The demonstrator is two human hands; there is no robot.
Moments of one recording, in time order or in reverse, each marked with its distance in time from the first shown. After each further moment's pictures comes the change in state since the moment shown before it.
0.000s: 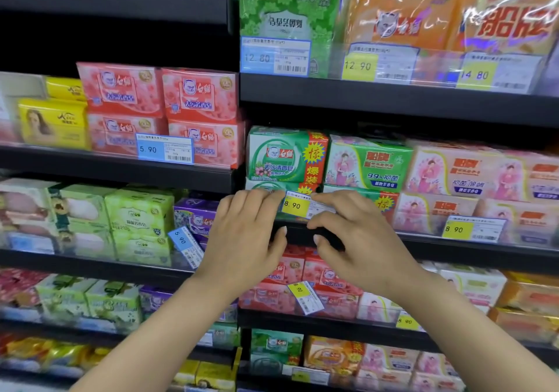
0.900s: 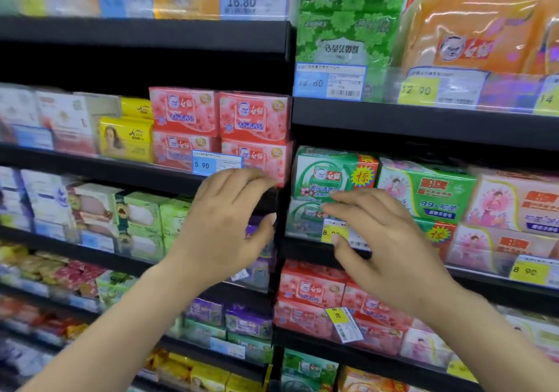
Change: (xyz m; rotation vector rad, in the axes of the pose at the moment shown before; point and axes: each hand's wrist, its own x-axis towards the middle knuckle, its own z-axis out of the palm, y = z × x) left_hand 0.006 -0.059 -0.066 0.032 0.140 0.041; right_hand 0.038 -0.027 -0.011 0.122 0.185 -0.099
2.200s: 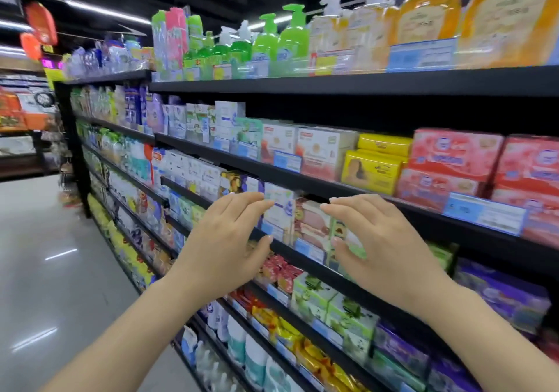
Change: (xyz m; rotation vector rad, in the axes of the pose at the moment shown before) left_hand -0.138 -0.179 -0.215 0.425 -0.250 -0.341; right_hand 0.160 -0.220 0.138 0.274 0.043 -0.324
